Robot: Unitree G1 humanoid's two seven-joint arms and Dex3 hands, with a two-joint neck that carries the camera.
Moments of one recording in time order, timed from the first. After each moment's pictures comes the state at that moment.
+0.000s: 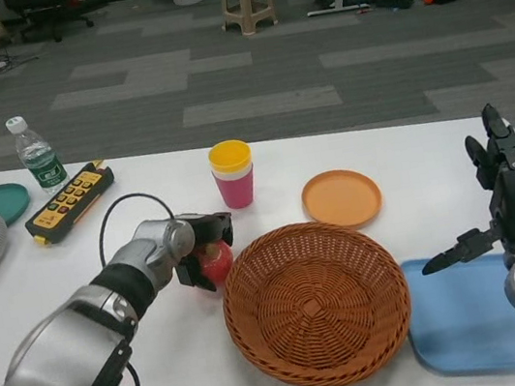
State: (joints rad) left arm -0.76 0.18 -0.24 1.01 1.03 -0.01 -0.34; right arm -0.33 -0.56 0.35 0.68 0.45 -0.73 -0.30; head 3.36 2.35
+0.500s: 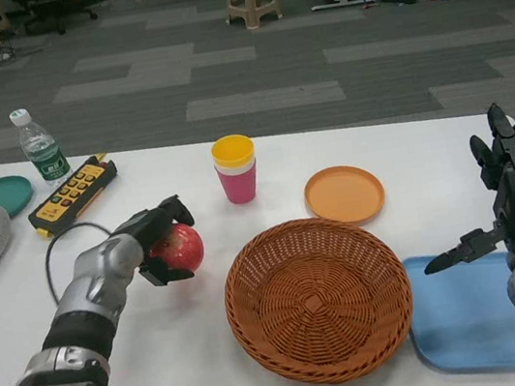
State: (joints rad) left arm -0.49 0.17 0.31 0.68 1.06 -0.16 -0.30; right arm -0.32 -0.55 0.35 0.69 0.45 -0.73 -0.30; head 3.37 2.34
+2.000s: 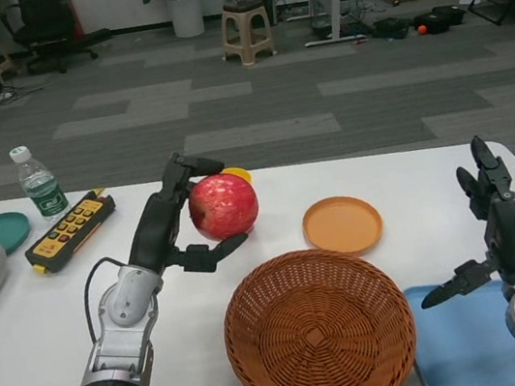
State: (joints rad) left arm -0.36 -0.01 0.24 0.38 0.32 -0.52 -0.19; right arm -0.32 -0.55 0.37 0.67 0.45 -0.73 -0.30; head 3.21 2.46
